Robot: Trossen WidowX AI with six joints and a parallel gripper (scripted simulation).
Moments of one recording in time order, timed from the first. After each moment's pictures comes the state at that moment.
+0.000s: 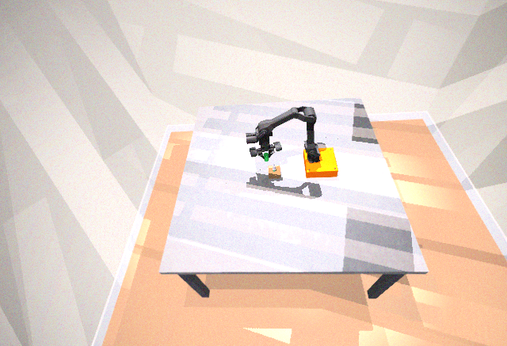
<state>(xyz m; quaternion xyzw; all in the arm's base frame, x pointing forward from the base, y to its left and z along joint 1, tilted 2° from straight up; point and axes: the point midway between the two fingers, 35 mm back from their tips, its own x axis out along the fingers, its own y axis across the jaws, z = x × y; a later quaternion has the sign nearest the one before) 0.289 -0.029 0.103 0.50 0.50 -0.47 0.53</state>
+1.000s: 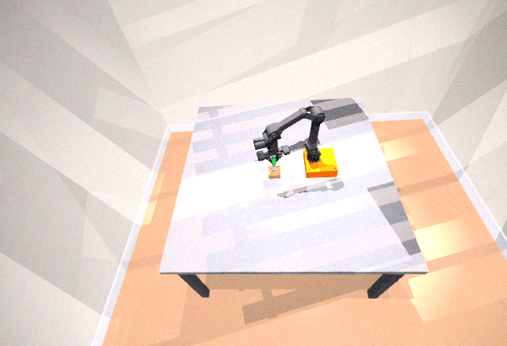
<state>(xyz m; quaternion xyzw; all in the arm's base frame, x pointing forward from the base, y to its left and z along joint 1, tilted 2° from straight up) 0.253 0.016 0.107 0.50 0.50 -0.47 0.53</state>
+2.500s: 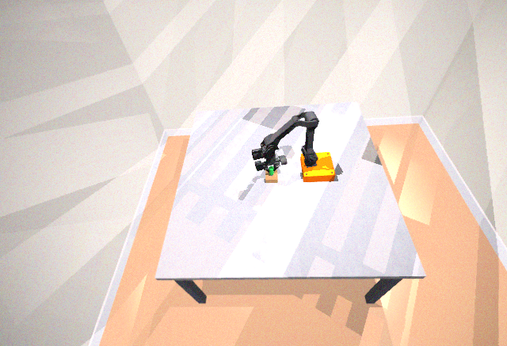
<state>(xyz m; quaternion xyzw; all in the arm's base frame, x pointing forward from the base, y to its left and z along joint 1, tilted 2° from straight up) 0.254 0.016 0.056 0.50 0.50 -0.47 0.53</state>
